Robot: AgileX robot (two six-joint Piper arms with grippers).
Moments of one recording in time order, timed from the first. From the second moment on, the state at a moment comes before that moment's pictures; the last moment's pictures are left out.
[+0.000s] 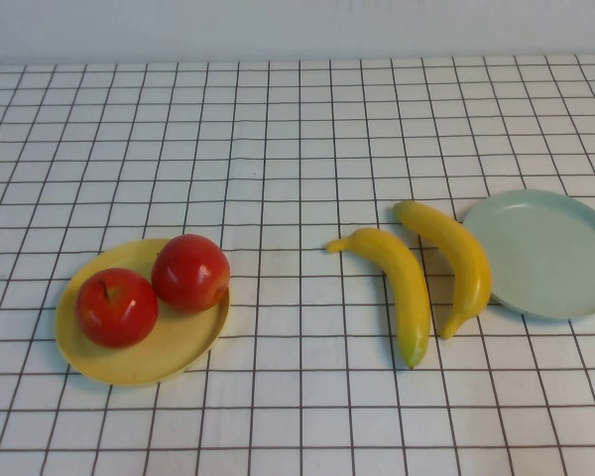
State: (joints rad) right arm 0.04 -0.01 0.00 0.98 0.31 0.11; left arm -0.09 -0.01 0.03 0.12 0.38 0.02
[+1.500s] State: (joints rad) right arm 0.38 1.80 -1.50 -0.02 1.22 -0.21; left arm -0.09 -0.01 0.03 0.12 0.38 0.02
